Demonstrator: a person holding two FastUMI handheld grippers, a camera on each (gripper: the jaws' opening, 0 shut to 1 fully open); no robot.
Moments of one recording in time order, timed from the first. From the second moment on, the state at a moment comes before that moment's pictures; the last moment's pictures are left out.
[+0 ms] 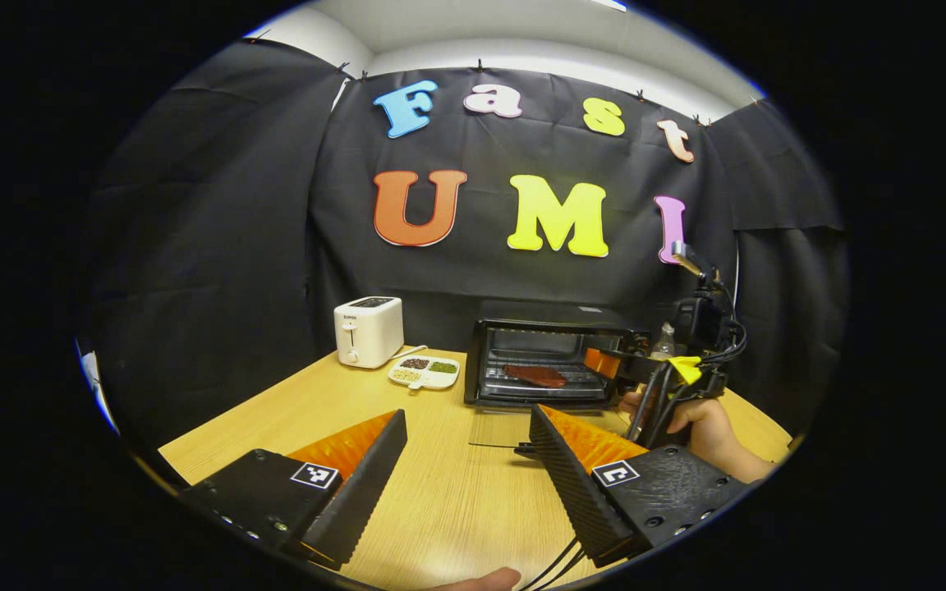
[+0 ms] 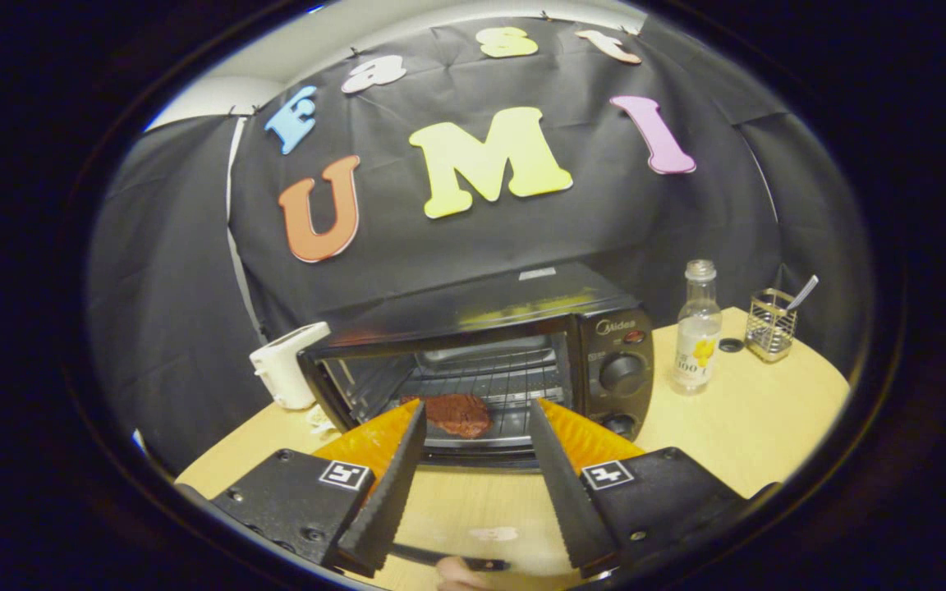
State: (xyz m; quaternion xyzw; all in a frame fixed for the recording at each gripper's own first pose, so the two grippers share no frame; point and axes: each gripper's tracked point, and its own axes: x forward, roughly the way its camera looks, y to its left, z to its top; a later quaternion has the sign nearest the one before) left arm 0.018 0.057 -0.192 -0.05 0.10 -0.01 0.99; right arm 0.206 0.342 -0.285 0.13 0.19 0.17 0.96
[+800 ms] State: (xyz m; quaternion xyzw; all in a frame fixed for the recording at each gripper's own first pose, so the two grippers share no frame) left arm 0.067 -0.025 -0.273 -0.03 0.19 -0.07 0.98; right arm 0.071 0.159 -0.091 0.07 0.03 0.11 0.99
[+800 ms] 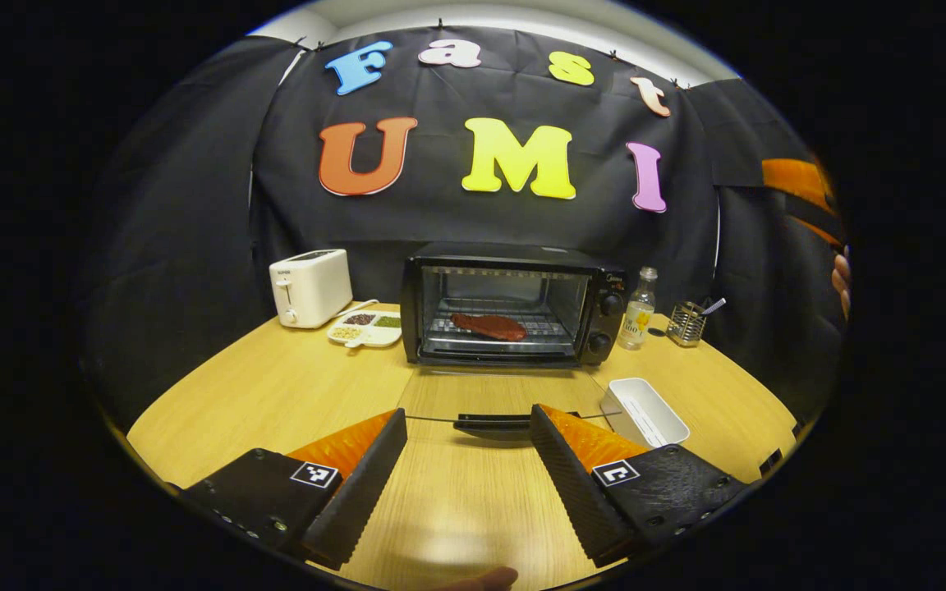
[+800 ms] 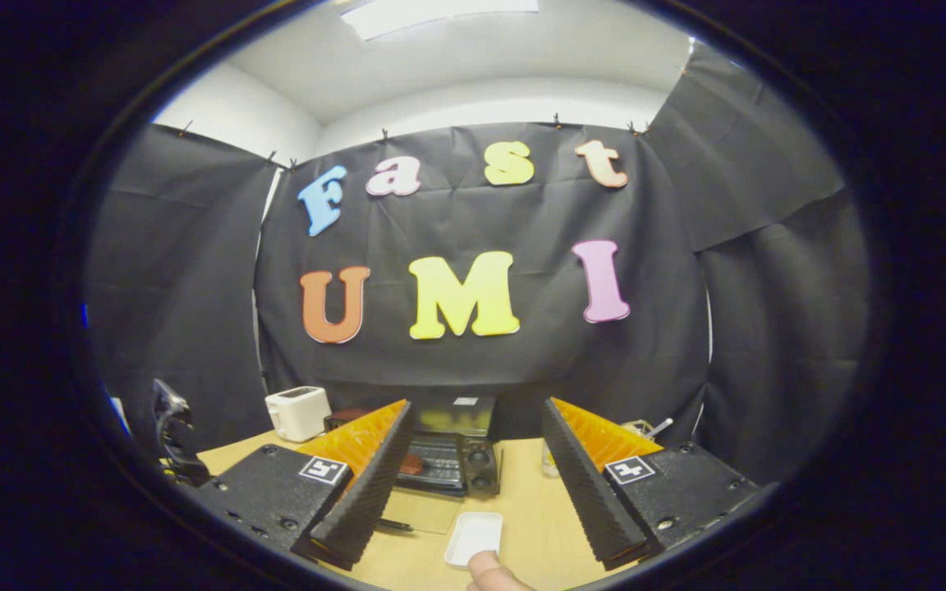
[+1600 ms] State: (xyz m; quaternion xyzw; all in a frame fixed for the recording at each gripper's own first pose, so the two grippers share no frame) left arm 0.120 -0.076 -0.378 0.03 0.34 -0.09 0.94; right arm 0.074 0.067 -0.114 0.04 0.04 0.06 1.00
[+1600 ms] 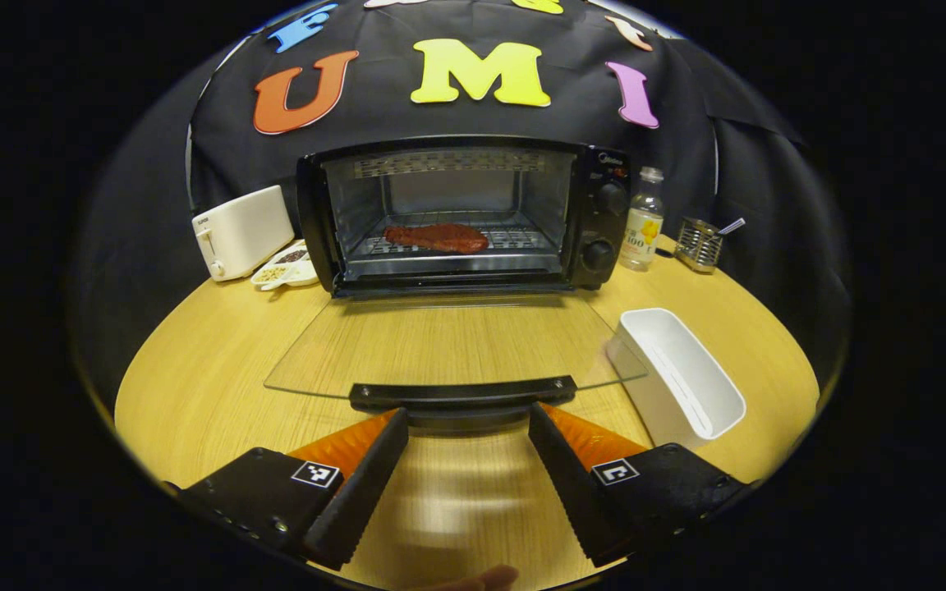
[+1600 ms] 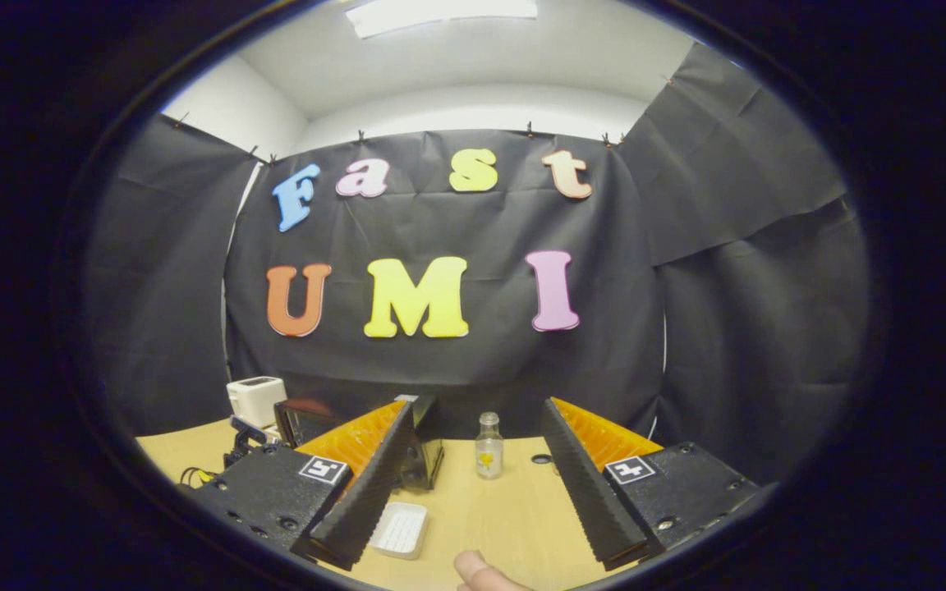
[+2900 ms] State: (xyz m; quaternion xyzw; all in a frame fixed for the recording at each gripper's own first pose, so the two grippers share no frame) left arm 0.151 -0.080 -0.283 0.01 0.24 -0.08 0.97; right arm 0.040 0.065 -0.092 0.04 0.04 0.06 1.00
